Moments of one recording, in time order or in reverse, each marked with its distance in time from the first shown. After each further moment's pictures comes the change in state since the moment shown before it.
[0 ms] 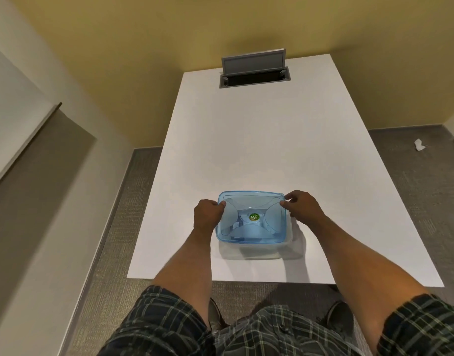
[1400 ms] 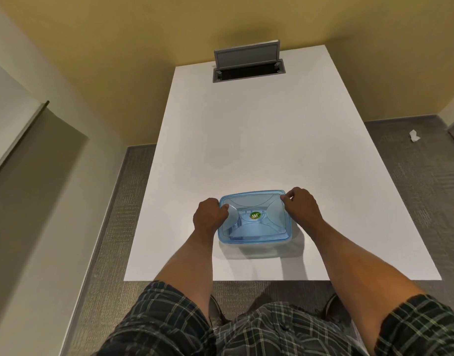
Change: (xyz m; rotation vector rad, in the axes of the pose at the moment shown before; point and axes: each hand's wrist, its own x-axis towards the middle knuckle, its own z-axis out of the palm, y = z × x) left_hand 0.005 0.002 0.015 0.405 -0.025 0.080; right_hand 0.001 0.005 0.014 -0.054 0.172 0.036
